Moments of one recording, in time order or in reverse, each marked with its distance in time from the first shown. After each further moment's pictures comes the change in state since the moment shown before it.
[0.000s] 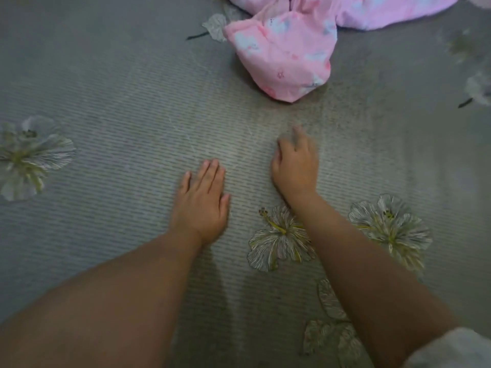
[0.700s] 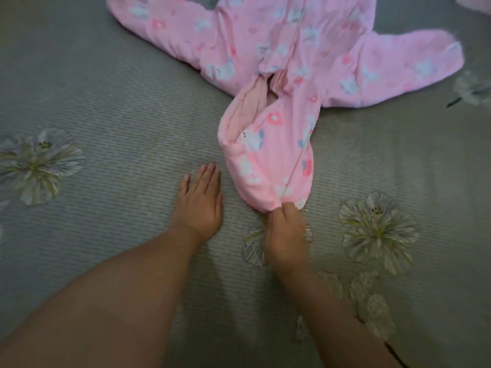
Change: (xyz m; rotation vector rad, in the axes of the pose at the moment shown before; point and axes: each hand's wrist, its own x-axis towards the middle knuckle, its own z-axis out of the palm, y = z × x) left_hand -0.002 0.002 -0.004 0.025 -0.003 -0.003; right_hand -0.112 -0.008 -0.016 0.192 0.145 -0.003
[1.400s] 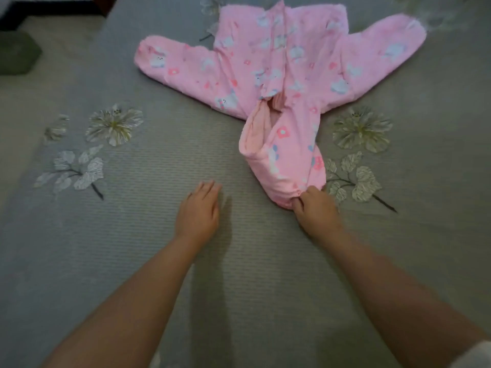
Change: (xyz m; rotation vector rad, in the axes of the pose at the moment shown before) left_hand -0.230 -0.014 -0.035 -0.111 0.012 0.056; right_hand -0.167 -0.003 -0.083 -0.070 -0.353 0.099
